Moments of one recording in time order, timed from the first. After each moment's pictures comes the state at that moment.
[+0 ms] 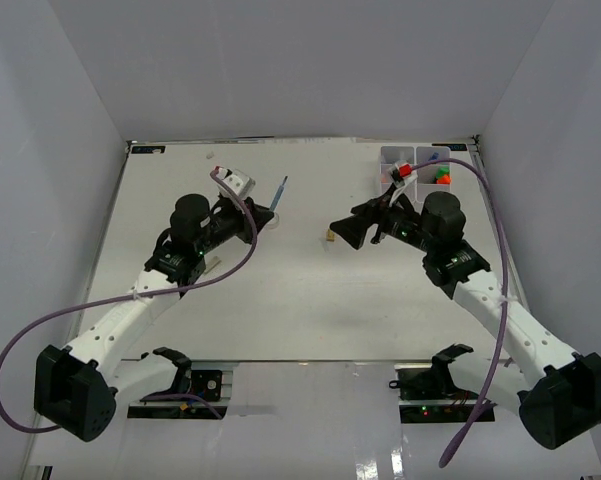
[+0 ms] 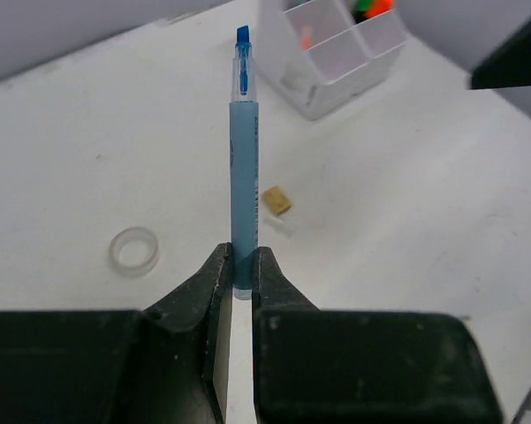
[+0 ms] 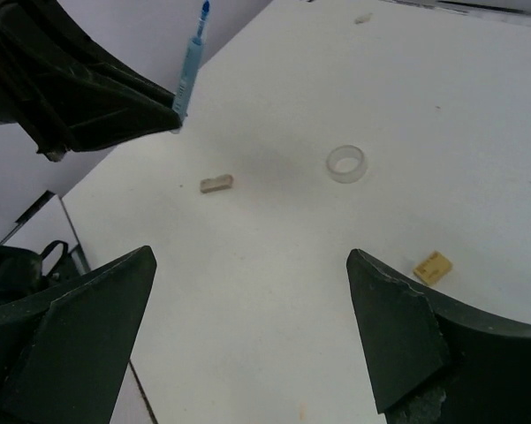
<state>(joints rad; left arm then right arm) -0.45 1.11 0.84 0.06 0.28 -0.07 0.42 1.00 0.77 0.12 -0.53 0.35</state>
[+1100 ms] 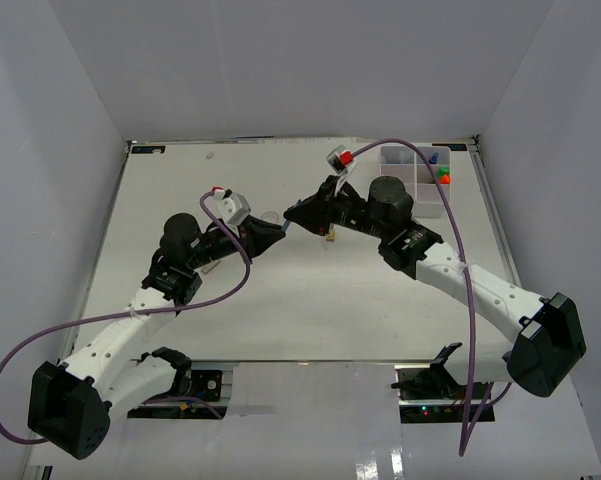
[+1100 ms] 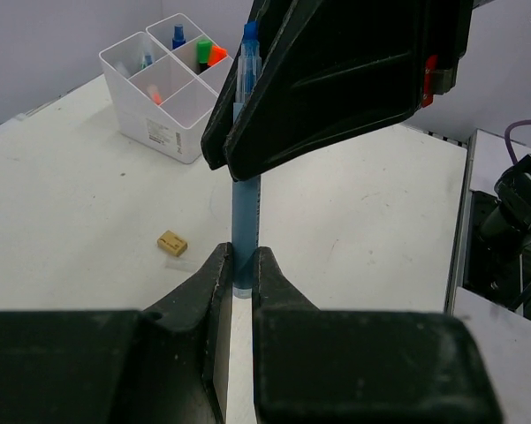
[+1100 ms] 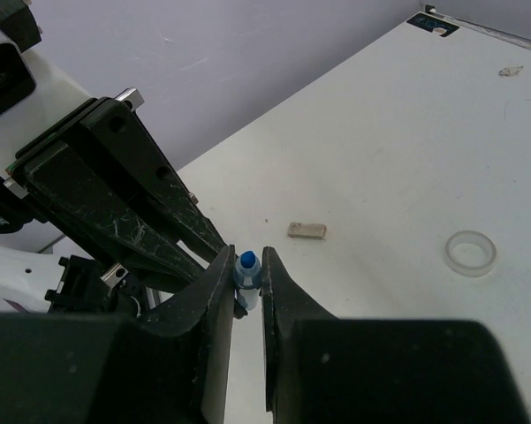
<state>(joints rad) -0.46 0.97 0.66 0.35 0.67 -0.10 0.74 1.30 1.03 0.26 -0.45 0.38</state>
